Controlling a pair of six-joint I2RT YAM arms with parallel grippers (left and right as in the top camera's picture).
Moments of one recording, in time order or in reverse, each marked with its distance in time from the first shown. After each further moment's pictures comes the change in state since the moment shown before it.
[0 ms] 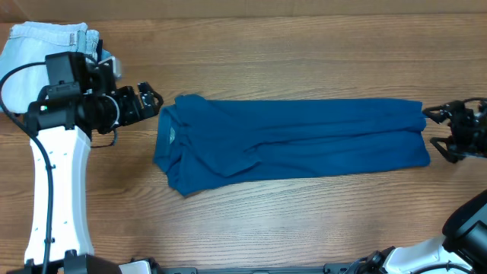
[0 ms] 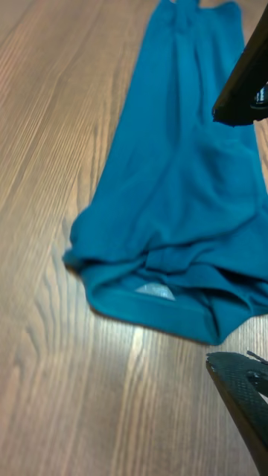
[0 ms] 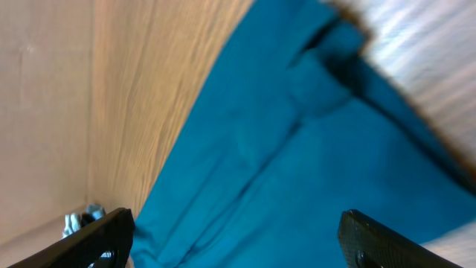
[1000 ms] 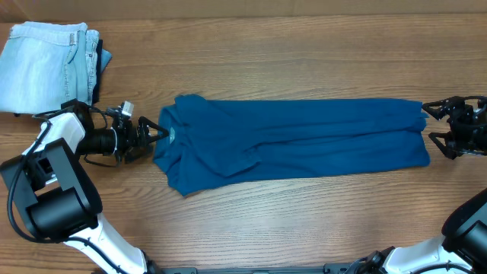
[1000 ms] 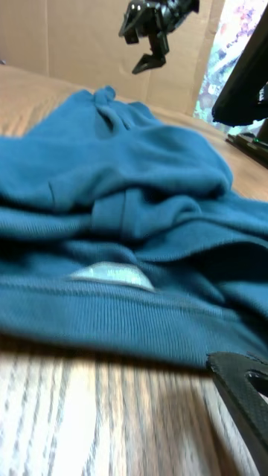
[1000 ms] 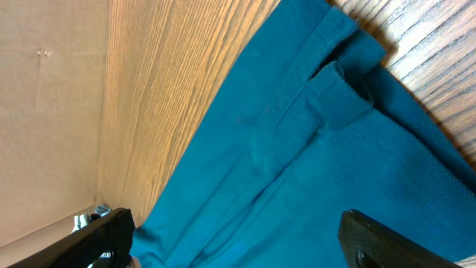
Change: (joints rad) left arm 0.200 0.513 -0.164 0.027 0.475 0.425; right arm -0.002 0.000 0.000 0.036 -0.021 0.030
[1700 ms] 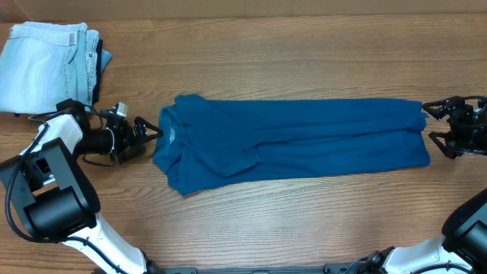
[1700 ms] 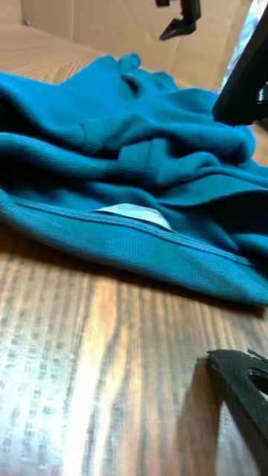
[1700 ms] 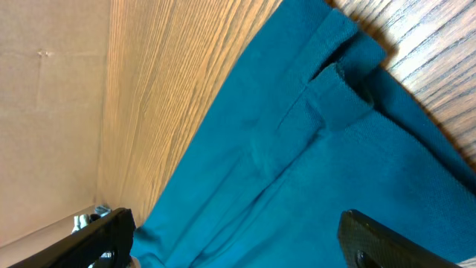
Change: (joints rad) left arm 0.014 0.006 -0.004 0.101 -0.097 -0.101; right arm 0.000 0.000 0.000 0.003 0.000 0.000
